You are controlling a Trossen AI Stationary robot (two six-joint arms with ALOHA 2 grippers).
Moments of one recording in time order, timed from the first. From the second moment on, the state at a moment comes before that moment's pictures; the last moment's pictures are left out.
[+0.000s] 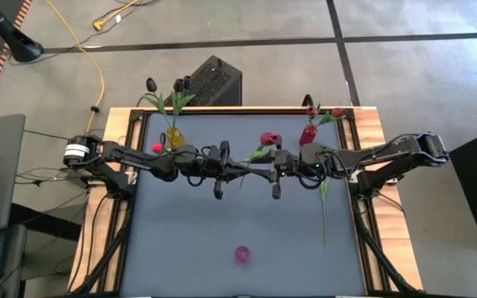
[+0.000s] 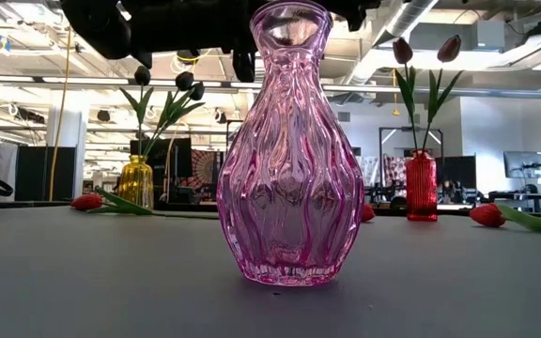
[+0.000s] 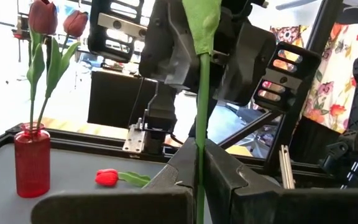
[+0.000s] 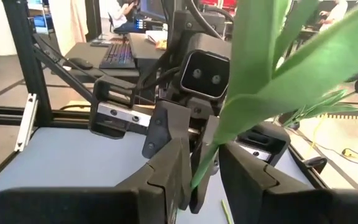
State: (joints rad) left arm 0.06 1.55 0.74 0.91 0.13 -0.21; right arm 0.09 1.28 0.89 0.31 0.17 -0.08
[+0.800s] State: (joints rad) left arm 0.06 1.55 0.74 0.92 0.11 -0.22; right arm 0.08 1.34 0.89 0.37 0.17 -0.08
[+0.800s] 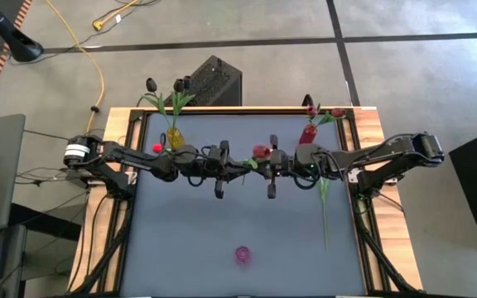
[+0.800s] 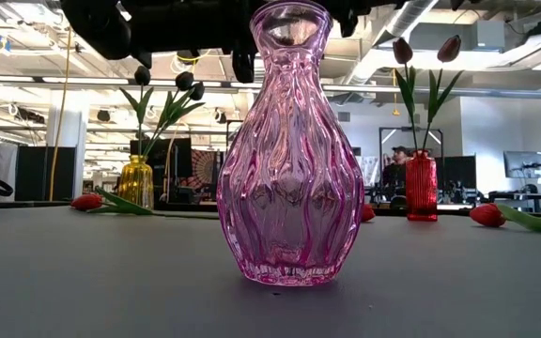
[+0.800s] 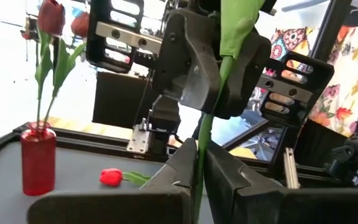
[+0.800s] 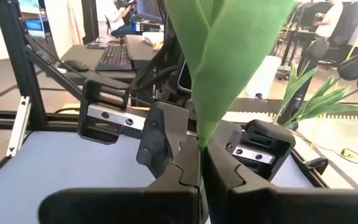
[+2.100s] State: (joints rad) left arm 0.10 1.55 0.74 0.82 0.03 -0.17; right arm -0.11 0.79 0.89 0.44 0.18 -0.24
